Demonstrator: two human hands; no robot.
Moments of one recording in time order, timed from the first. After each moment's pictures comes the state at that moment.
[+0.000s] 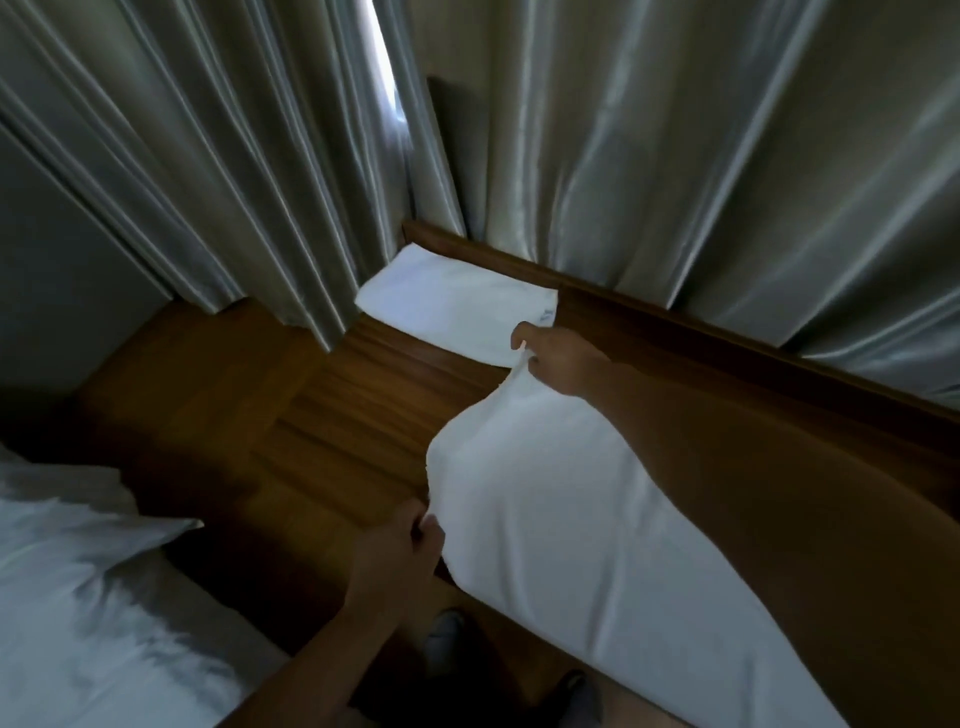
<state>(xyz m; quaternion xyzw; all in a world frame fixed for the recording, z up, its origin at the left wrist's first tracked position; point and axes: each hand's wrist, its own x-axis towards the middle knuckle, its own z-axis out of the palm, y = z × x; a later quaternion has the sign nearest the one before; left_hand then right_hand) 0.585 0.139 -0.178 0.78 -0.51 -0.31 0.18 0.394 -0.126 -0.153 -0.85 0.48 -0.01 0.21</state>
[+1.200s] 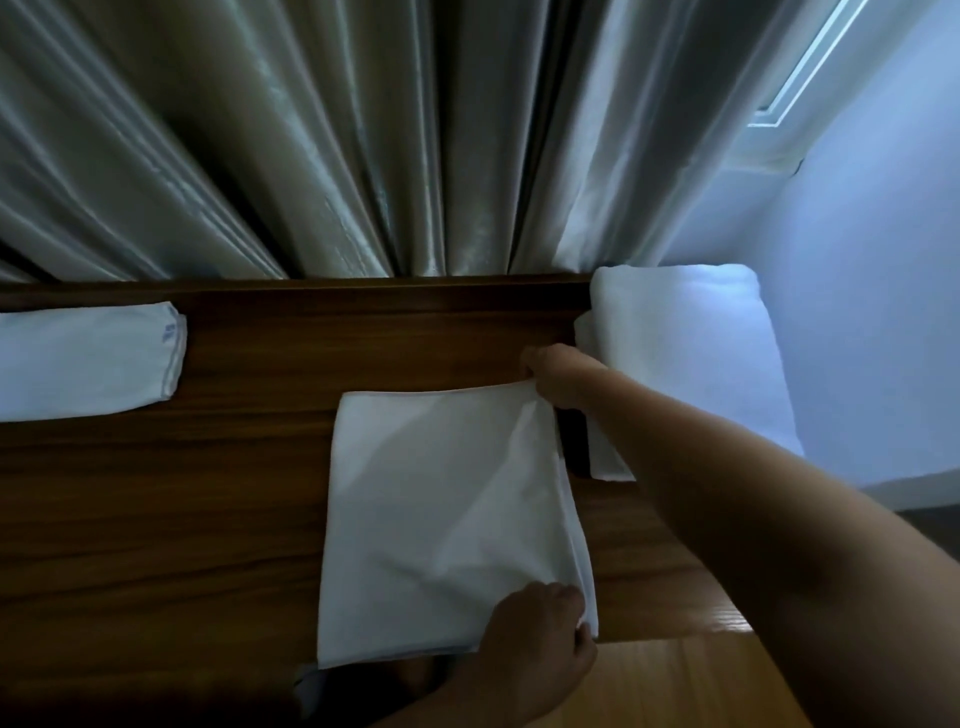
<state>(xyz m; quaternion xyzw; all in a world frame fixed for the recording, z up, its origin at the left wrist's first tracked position) 0.130 0.233 -0.195 0.35 -0.87 -0.35 0.00 -0.059 0.012 -0.173 -0.64 0.71 0.15 0.25</state>
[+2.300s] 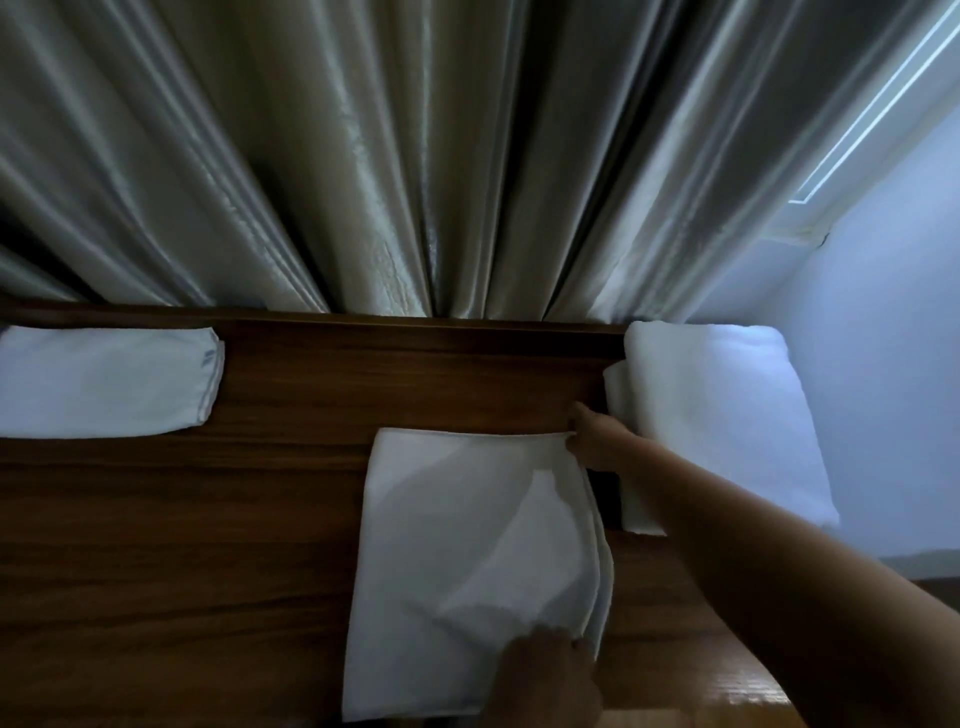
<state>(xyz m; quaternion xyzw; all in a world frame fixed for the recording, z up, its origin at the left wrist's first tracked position) 0.044 0.268 -0.200 0.37 -0.90 -0.21 -0.09 -0.048 0.028 -0.183 -0.52 0.78 0.10 0.32</state>
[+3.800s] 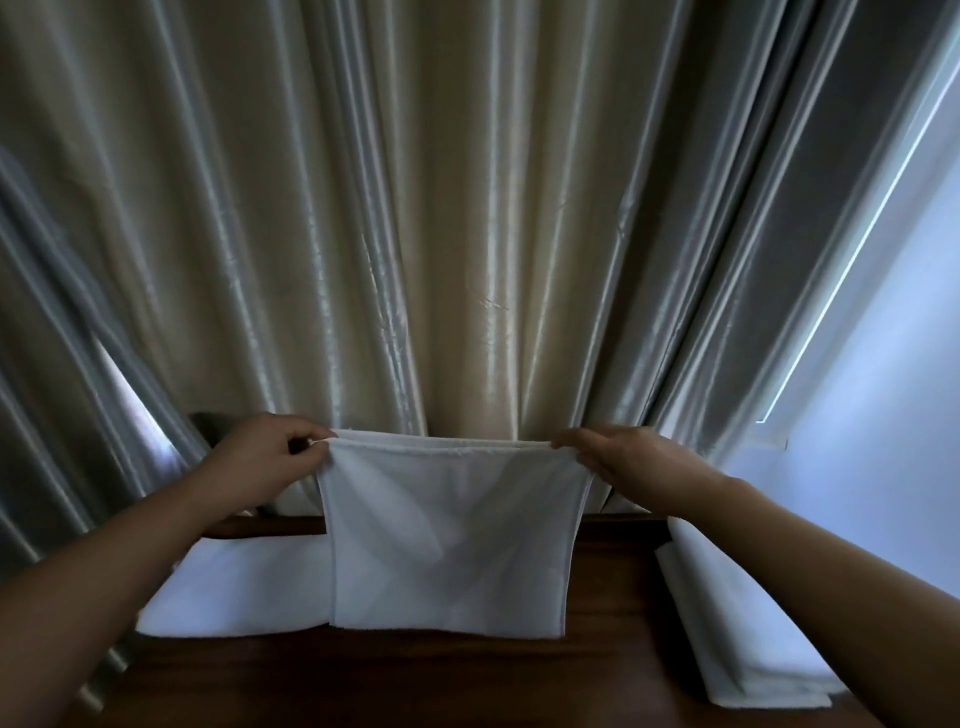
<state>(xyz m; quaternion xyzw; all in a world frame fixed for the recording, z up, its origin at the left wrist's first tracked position) 0.514 -0.083 0.163 0.49 -0.81 -0.21 0.26 0.103 0.040 0.160 -0.82 0.57 -0.10 -0.05</state>
